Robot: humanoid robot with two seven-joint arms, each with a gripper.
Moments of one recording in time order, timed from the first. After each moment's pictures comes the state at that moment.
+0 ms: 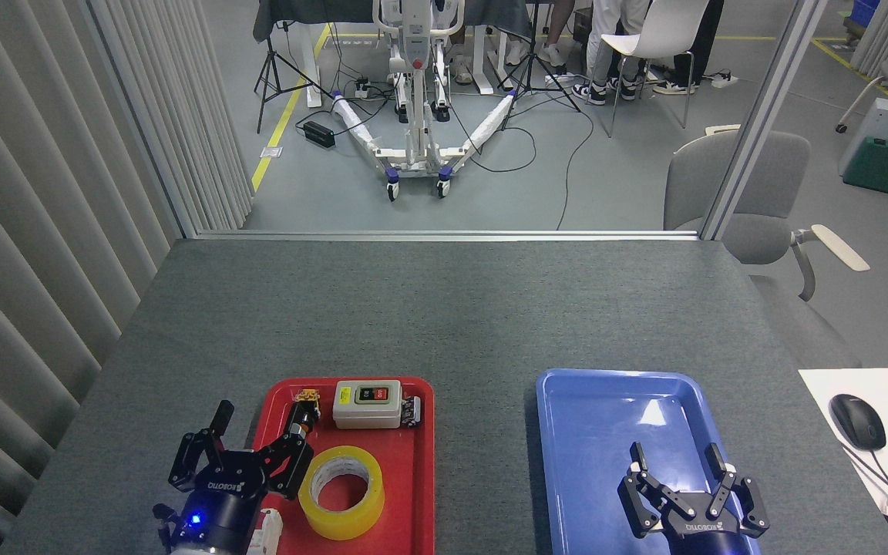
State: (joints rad) left arm 0.04 0.11 -0.07 -1.62 -1.25 -0.08 0.15; right arm 0.16 -0.11 0.04 -1.62 1.34 0.03 -0.12
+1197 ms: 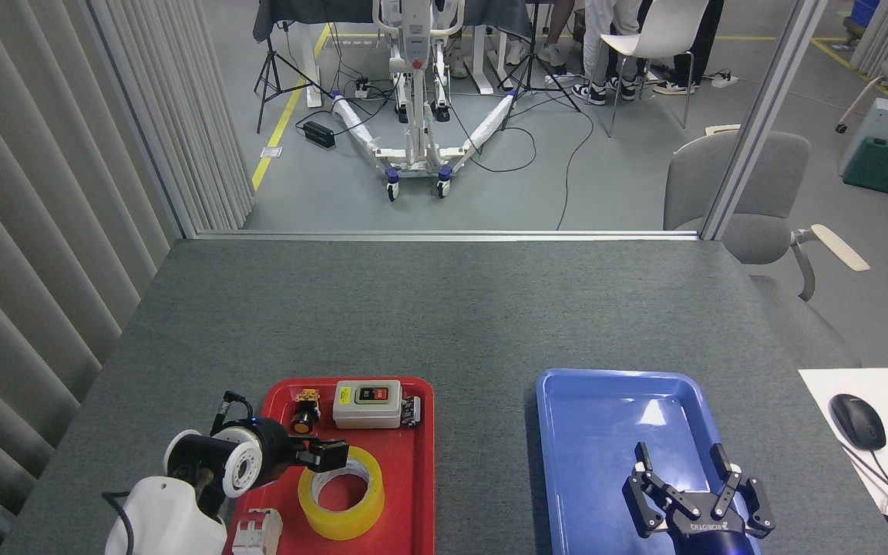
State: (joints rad) left arm -0.31 0.17 -0.18 -1.52 -1.17 -0.05 -1.11; right arm 0.16 -0.12 0.03 -1.63 1.34 0.04 -0.10
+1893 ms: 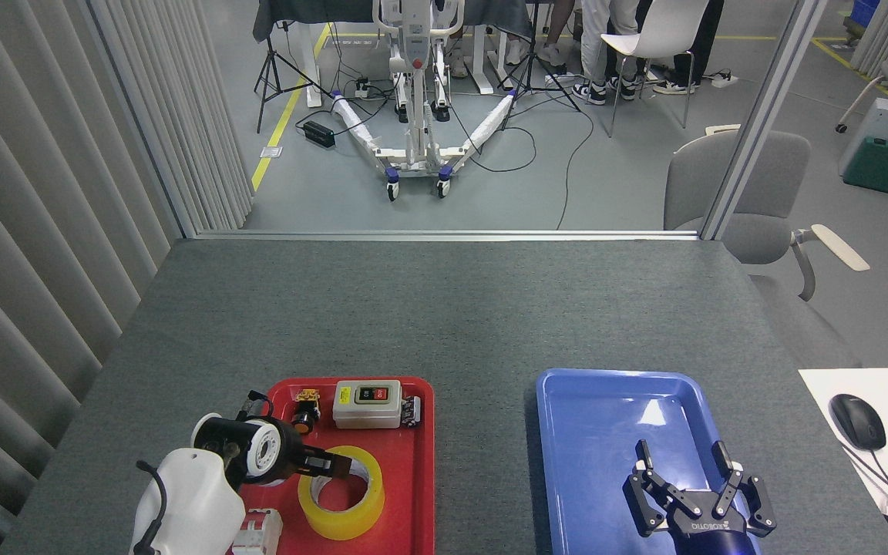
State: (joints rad) left arm -0.42 0.15 -0.24 -1.32 -1.18 -0.05 -1.21; right arm 0.17 -0.12 0.04 -1.64 1.34 0.04 -0.11
